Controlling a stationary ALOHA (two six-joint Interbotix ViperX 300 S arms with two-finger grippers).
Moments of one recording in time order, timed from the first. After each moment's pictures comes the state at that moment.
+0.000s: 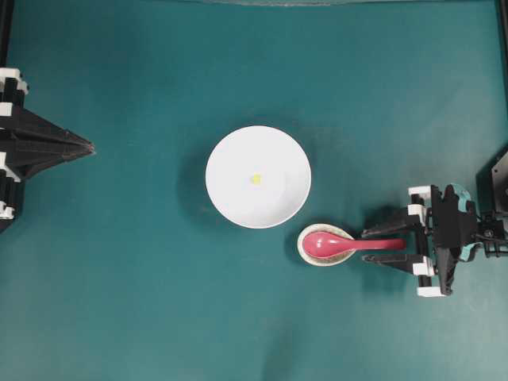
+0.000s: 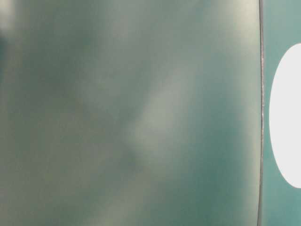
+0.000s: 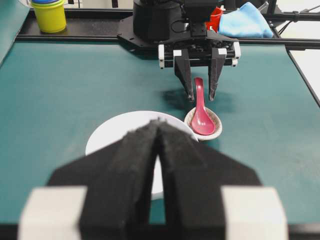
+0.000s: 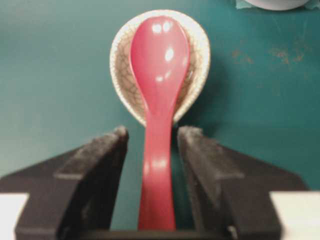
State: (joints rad) left arm 0.00 -1.01 1.16 0.01 -0.10 -0.01; right arm 0.57 0.10 1.30 0.59 -1.04 0.01
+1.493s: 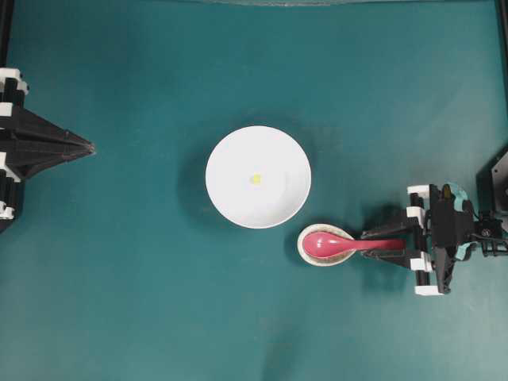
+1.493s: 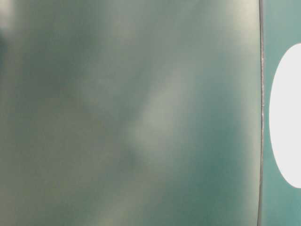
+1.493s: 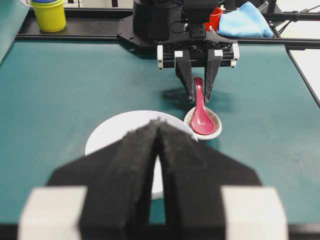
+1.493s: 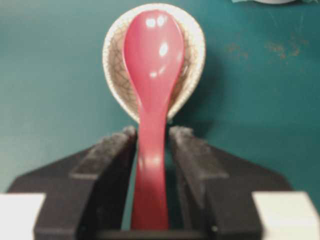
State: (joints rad) left arm 0.00 -1.01 1.16 0.01 -0.10 -0.01; right arm 0.55 0.10 1.30 0.59 -1.01 0.00
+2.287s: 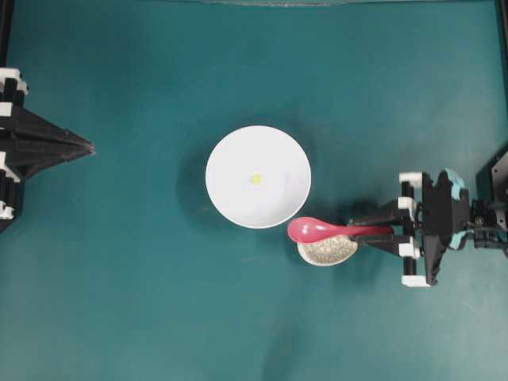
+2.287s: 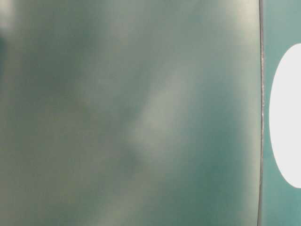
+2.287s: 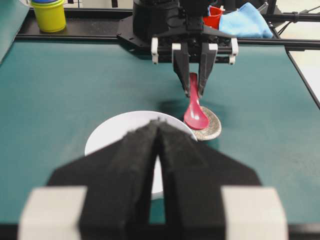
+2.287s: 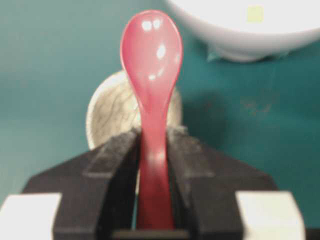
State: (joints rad) left arm 0.00 -1.01 1.16 0.01 -0.10 -0.01; right arm 0.44 -0.03 1.24 0.59 -0.92 -0.12
